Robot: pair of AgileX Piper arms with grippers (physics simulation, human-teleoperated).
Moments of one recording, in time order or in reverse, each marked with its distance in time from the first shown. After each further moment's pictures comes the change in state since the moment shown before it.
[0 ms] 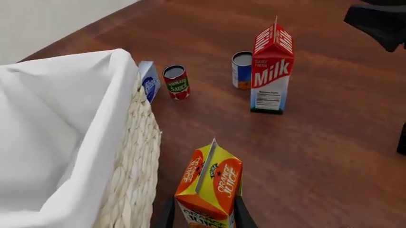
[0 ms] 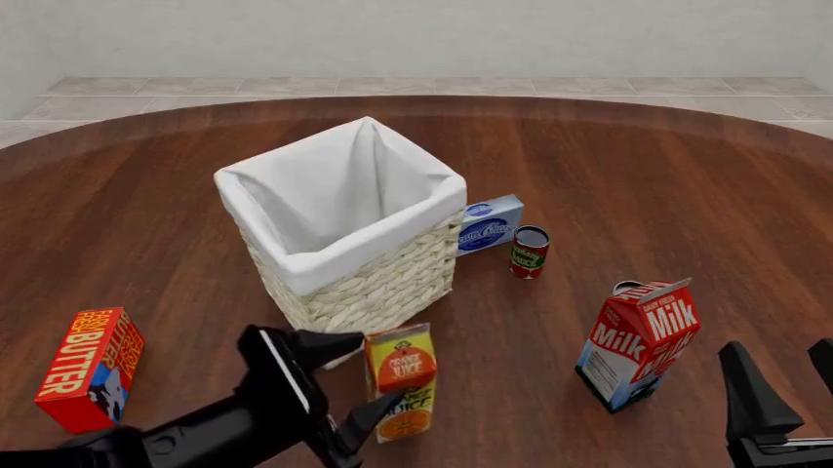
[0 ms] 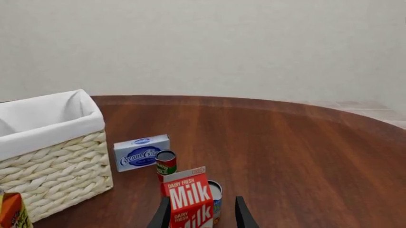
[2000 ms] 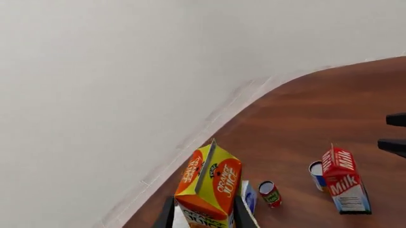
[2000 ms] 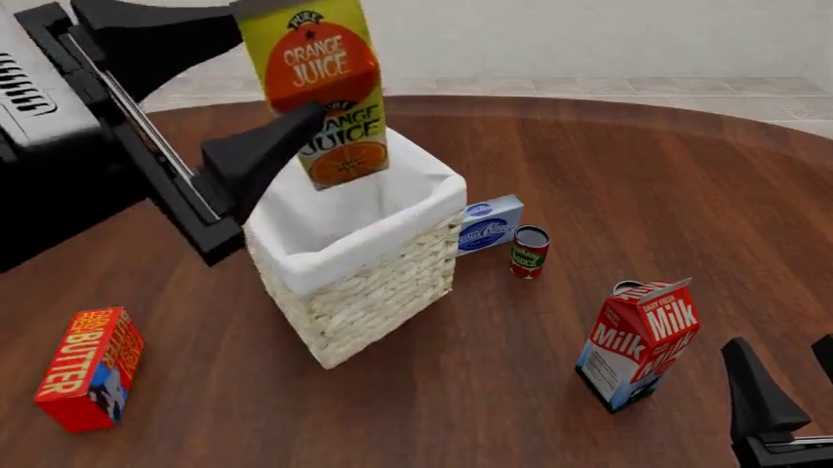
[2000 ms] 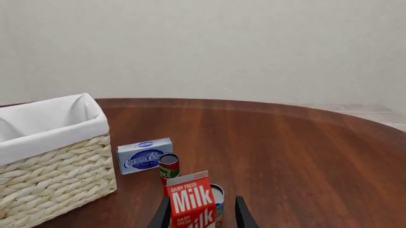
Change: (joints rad) left arm 0.085 -0.434 -0.646 0.661 0.391; right arm 0.013 -0.002 -0.026 0.019 0.003
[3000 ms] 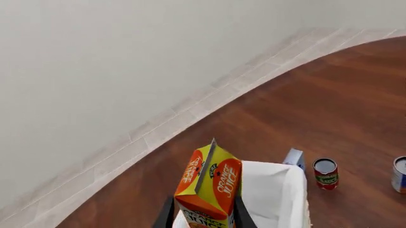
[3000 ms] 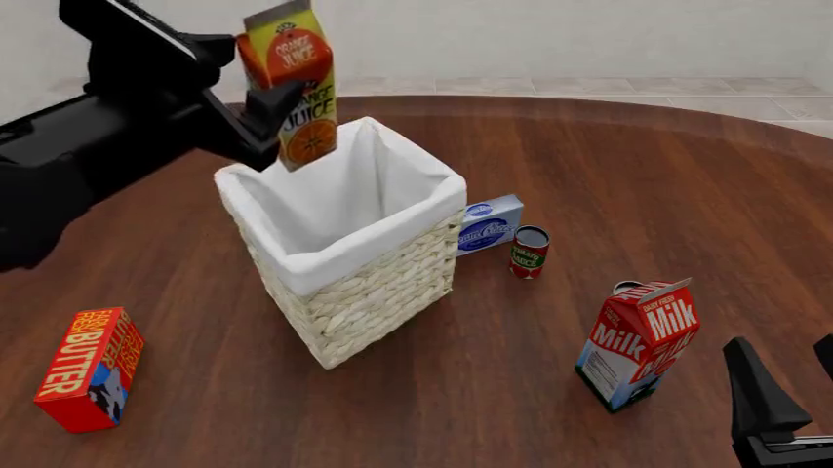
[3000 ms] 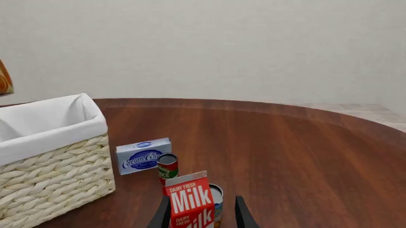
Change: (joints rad) left arm 0.335 0.274 -0.066 -0.063 -0.160; right arm -0.006 0.000 0.000 0.000 -0.001
